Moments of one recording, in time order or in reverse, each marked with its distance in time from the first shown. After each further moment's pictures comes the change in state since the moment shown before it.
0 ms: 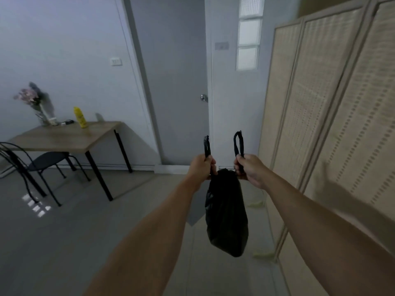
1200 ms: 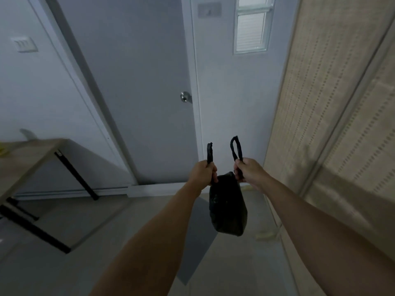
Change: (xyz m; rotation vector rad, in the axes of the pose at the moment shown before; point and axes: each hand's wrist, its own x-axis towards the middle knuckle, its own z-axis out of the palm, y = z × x) left_hand 0.583 -0.029 0.028 0.122 -0.174 -0.114; right_hand 0.566 -0.011 -0.031 -0.116 0.127 0.106
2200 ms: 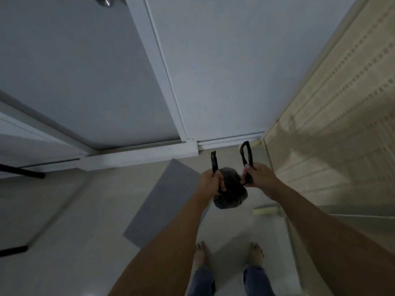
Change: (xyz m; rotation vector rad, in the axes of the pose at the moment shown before) left_hand 0.424 -0.202 0.145 -0.079 -0.229 -0.441; right_hand 0.410 0.223 -0.025 0.011 -0.020 0.470
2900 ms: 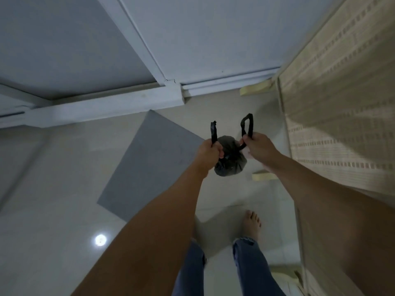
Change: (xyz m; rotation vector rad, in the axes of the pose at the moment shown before) left_hand 0.201 -0.148 0.090 0.100 0.003 -0.202; right_hand 0.204 0.175 -0.001 -0.124 -0.023 0.130
